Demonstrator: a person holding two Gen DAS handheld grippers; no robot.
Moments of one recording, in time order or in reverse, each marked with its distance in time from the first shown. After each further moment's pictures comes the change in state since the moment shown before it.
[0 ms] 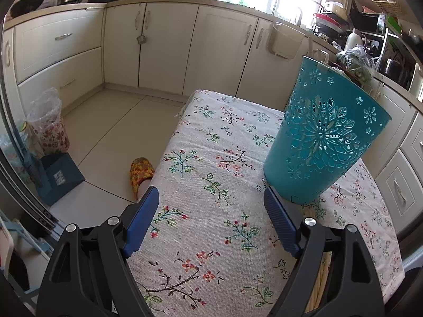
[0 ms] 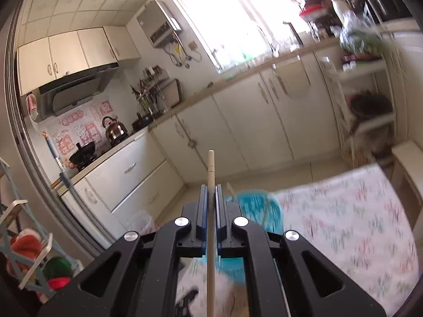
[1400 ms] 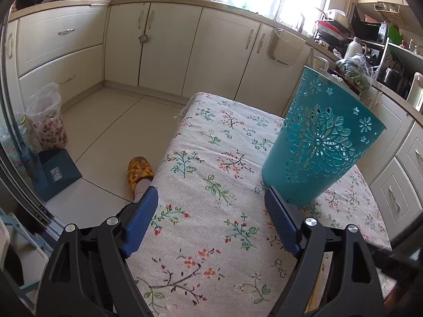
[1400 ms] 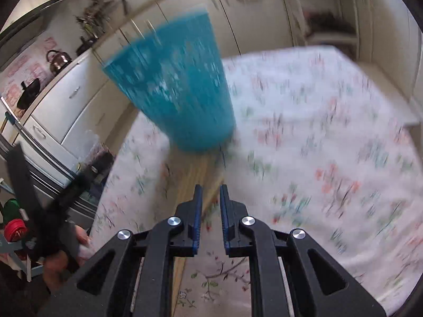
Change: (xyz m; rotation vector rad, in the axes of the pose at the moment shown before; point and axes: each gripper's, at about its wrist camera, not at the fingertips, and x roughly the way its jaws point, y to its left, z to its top) left arm -0.008 0.004 -0.003 -0.030 -0.011 -0.020; right arm -0.001 -0.046 -0.170 0.098 0.505 -0.281
